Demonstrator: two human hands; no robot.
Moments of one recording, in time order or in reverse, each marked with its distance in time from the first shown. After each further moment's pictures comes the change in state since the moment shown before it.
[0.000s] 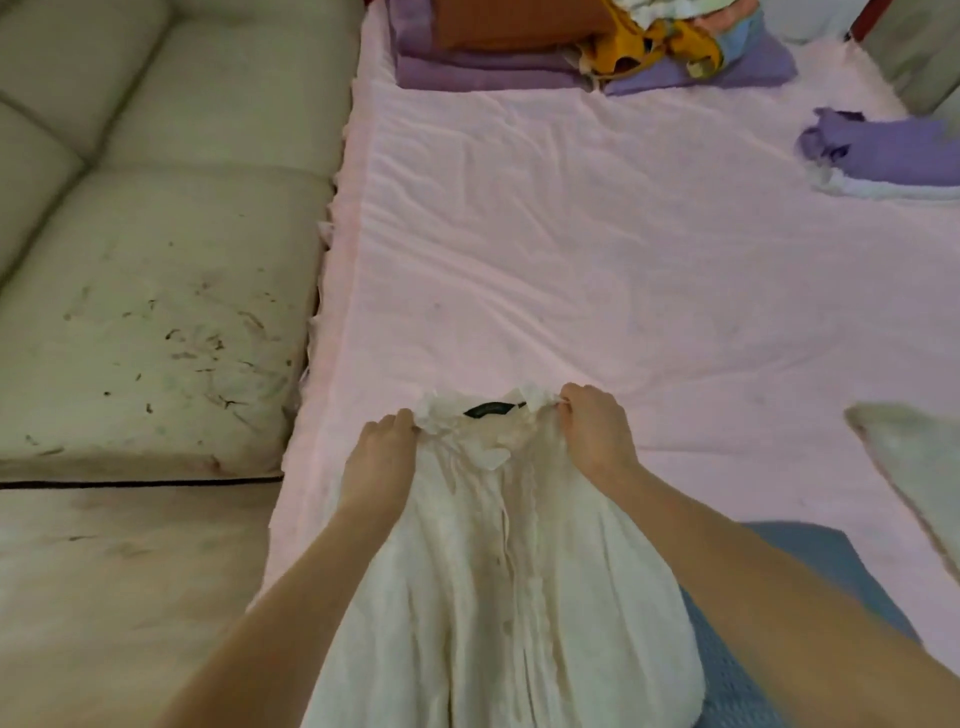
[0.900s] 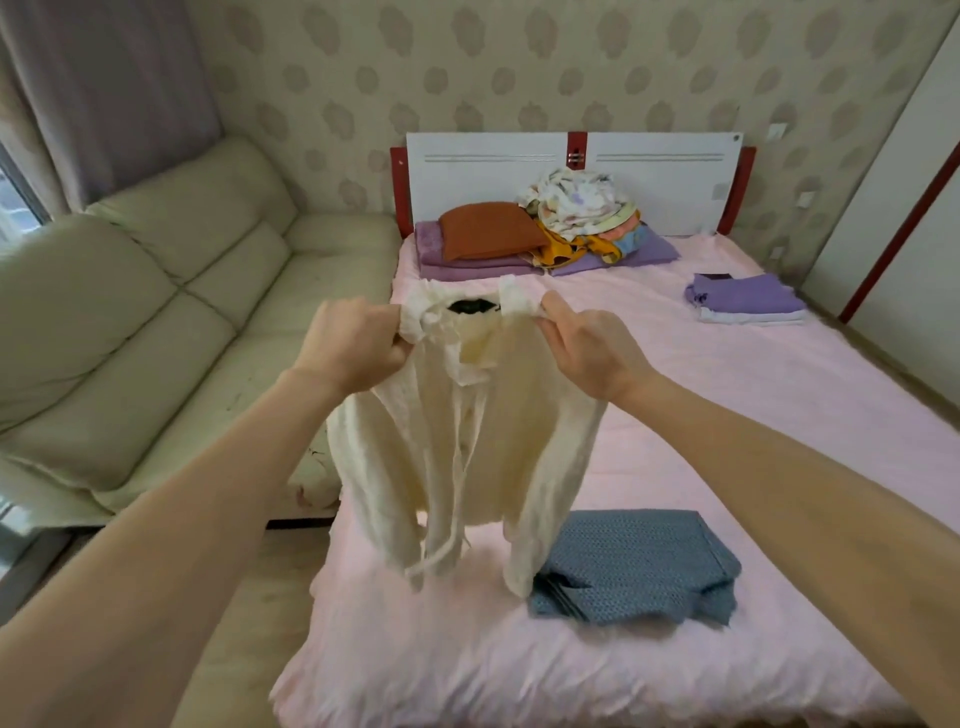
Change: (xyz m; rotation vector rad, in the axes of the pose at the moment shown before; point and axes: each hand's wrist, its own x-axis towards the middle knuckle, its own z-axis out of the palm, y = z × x) left_hand -0.280 0.145 -0.337 0.337 0.553 0.436; right_hand -0.264 -0.038 -0.339 0.005 0.699 -0.796
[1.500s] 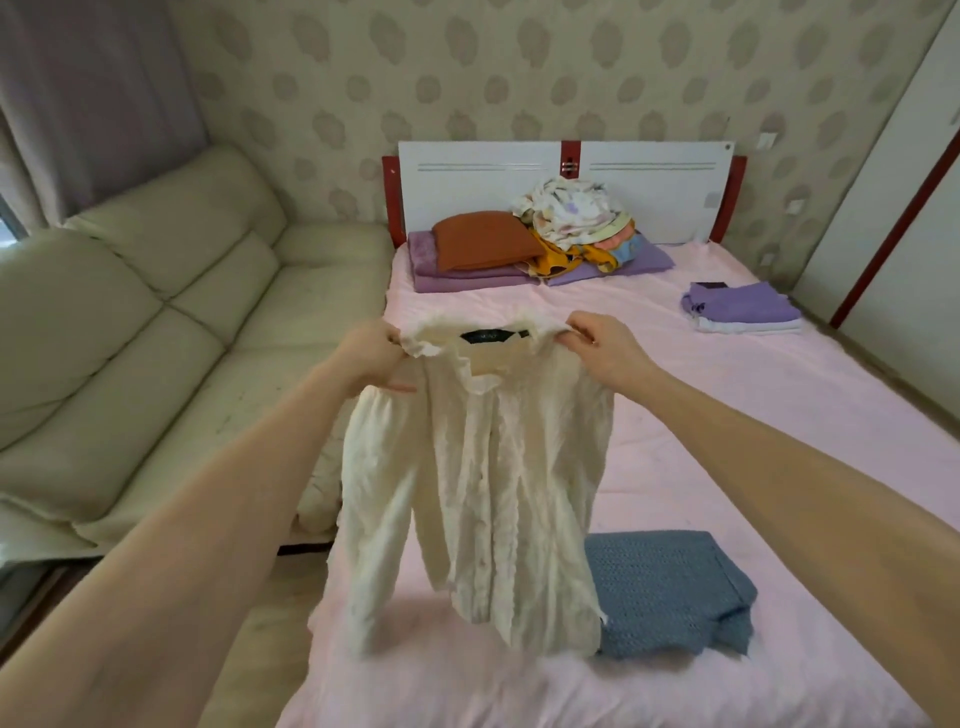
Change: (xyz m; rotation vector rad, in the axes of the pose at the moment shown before) left_hand 0.066 -0.038 0.054 -0.567 -0.438 -0.419; right_hand 0.036 0.047 0.041 0.337 -0.313 0.535
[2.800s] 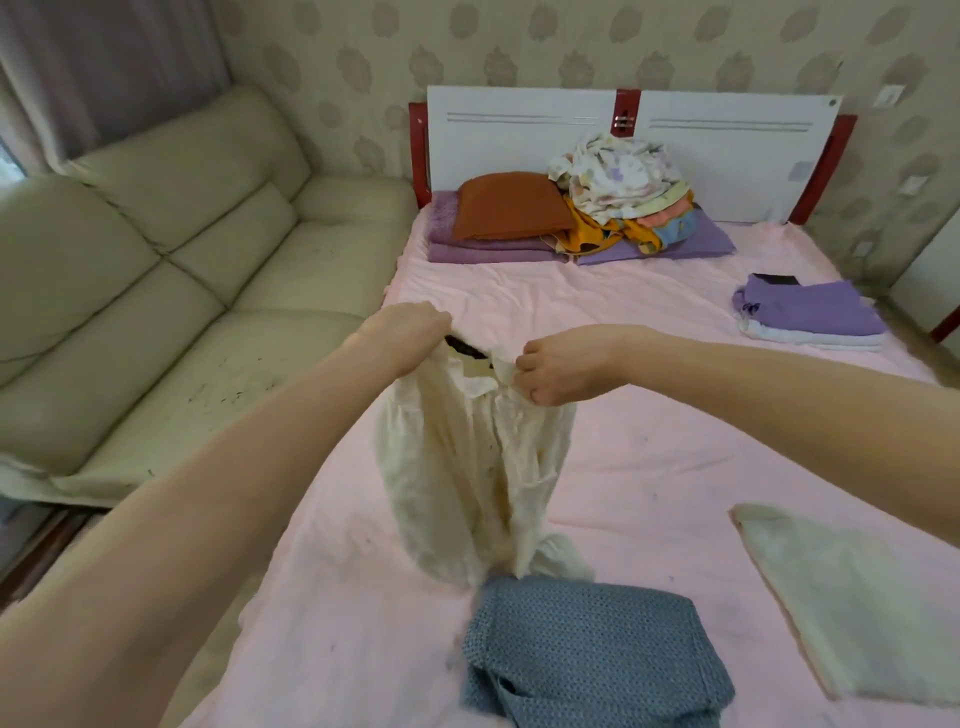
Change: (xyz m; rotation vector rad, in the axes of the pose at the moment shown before) left_hand 0.138 0.128 0.105 0.950 0.001 0.248; right_hand 0.135 0.131 -0.036 -1.218 -0.595 -1.511
